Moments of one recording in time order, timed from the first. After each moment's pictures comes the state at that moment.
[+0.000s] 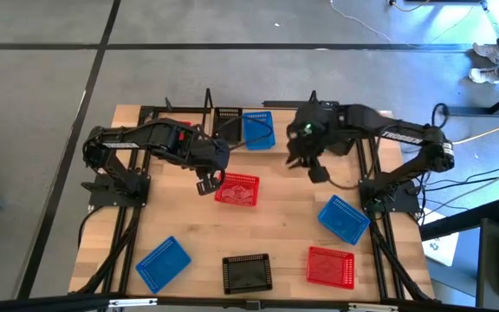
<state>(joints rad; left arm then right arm) -0.13 1.67 2.05 -1.56 -0.35 -0.38 -0.18 1.46 1.55 -1.08 -0.33 -0.45</state>
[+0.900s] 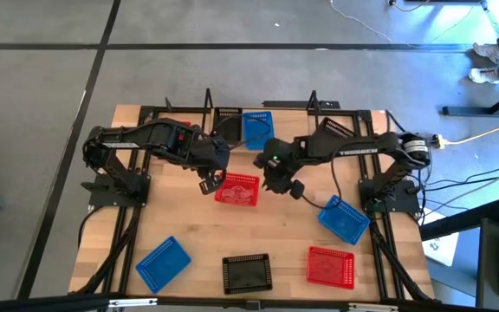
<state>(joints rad) -0.13 1.67 2.05 -1.56 -0.35 -0.49 -0.08 1.68 1.27 -0.59 -0.32 -1.07</state>
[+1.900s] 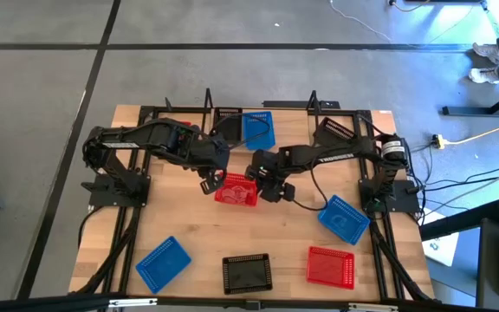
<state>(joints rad) -0.13 1.66 2.05 -1.55 -0.35 -0.53 -0.07 1.87 1.27 -0.48 -0.30 -1.29</state>
